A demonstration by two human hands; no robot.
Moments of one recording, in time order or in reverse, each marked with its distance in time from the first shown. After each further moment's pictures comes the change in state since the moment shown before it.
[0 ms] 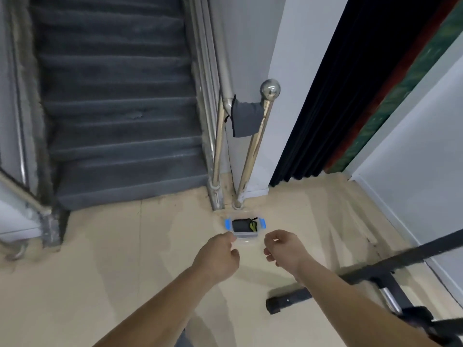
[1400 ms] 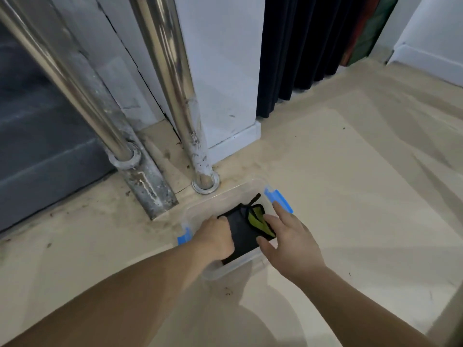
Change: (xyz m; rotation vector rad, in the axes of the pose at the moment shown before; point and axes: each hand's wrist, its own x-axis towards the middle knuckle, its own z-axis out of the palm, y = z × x) left_hand 0.762 -0.325 0.410 0.707 -0.322 0.096; right_hand 0.731 0.412 0.165 -0.548 0.257 -0.167
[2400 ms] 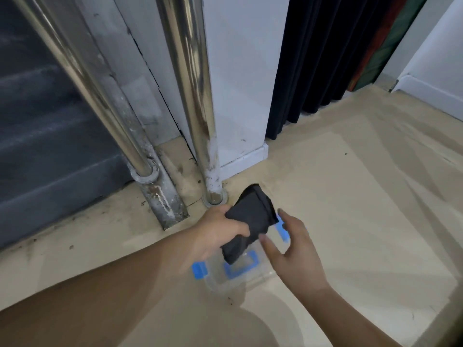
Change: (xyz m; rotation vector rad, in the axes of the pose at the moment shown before) left_hand -0.069 0.024 -0.112 -0.998 -0.037 -0.074; right_hand -0.015 -0.045 -0.058 0.511 0.231 0.052
